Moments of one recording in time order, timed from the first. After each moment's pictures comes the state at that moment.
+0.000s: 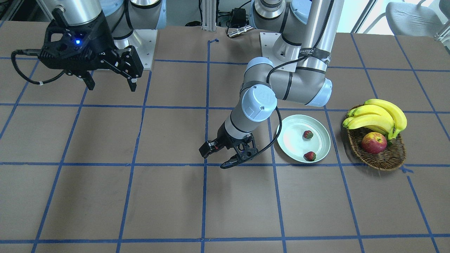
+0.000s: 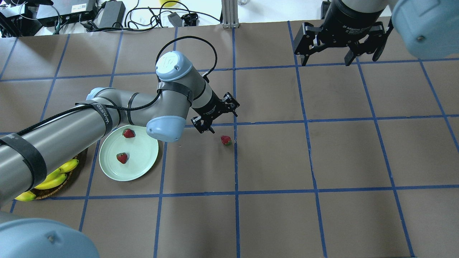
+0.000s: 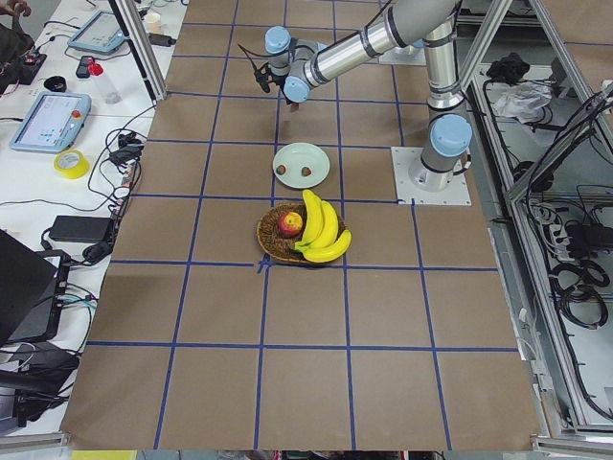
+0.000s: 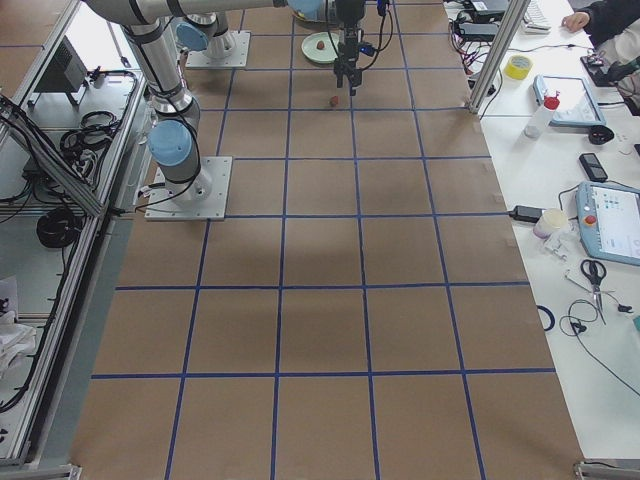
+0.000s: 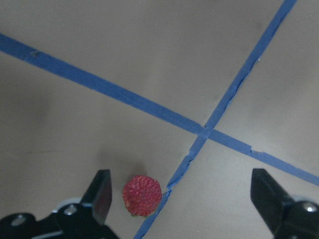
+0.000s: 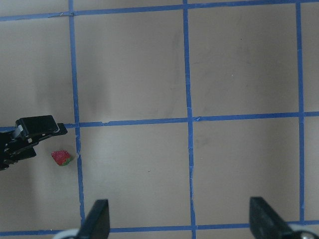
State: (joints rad) left arm -1.80 -1.99 -1.84 -0.81 1.26 -0.75; right arm 1.64 -1.56 1.50 -1.62 -1.56 0.11
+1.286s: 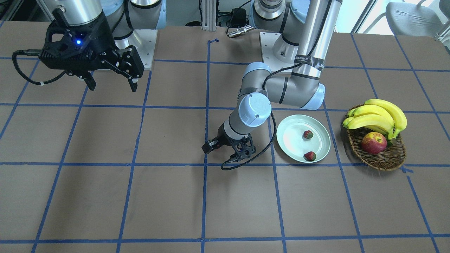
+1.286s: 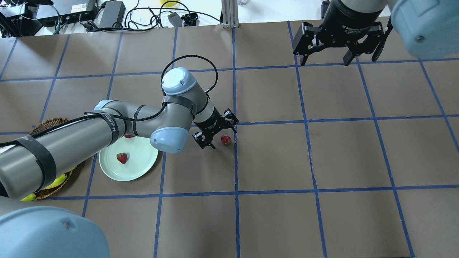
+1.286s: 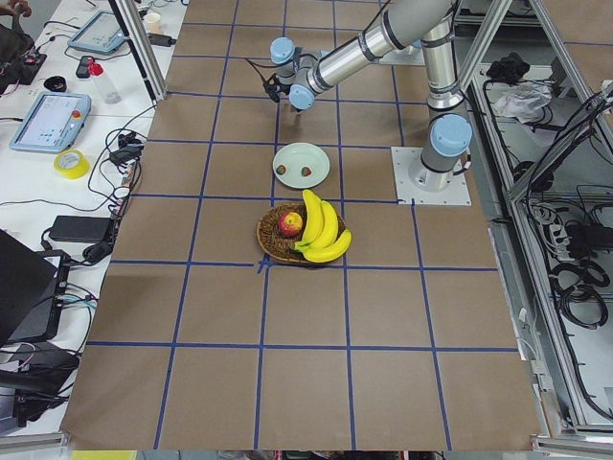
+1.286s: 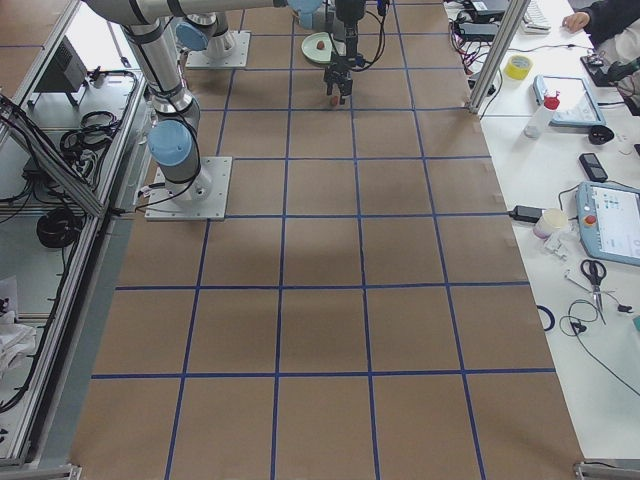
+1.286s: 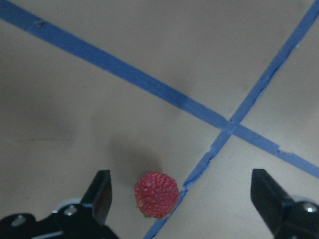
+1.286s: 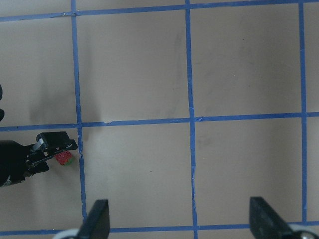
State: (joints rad) left arm -1.81 -2.03 -1.90 -0.81 1.26 -0.79; right arm 1.64 -1.56 1.50 -1.62 -1.55 0.11
